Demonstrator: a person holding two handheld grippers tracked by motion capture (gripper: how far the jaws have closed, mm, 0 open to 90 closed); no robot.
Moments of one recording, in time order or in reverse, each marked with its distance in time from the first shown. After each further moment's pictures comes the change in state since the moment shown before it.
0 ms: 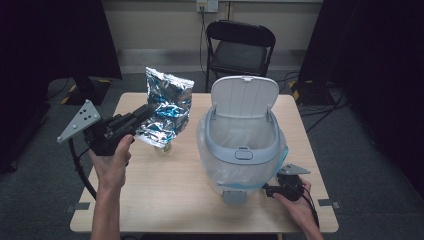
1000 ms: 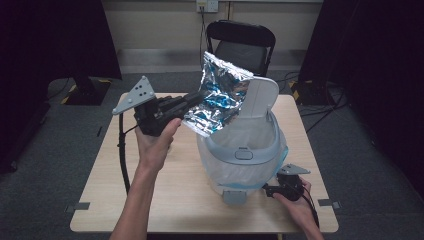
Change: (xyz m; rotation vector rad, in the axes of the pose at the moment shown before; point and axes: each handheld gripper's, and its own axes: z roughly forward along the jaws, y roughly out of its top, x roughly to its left) left arm -0.040 0.020 0.095 0.025 -0.195 0.017; right arm 0.000 0.000 0.000 0.000 0.000 0.000
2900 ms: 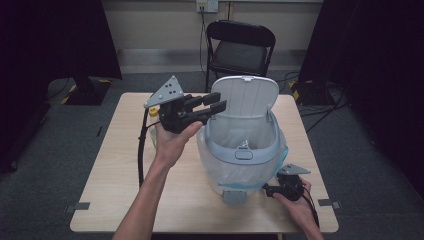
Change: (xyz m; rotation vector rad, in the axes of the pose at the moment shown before) left arm 0.001 -0.015 0.032 0.096 -0.065 0.017; right arm 0.000 0.000 0.000 0.000 0.002 0.001
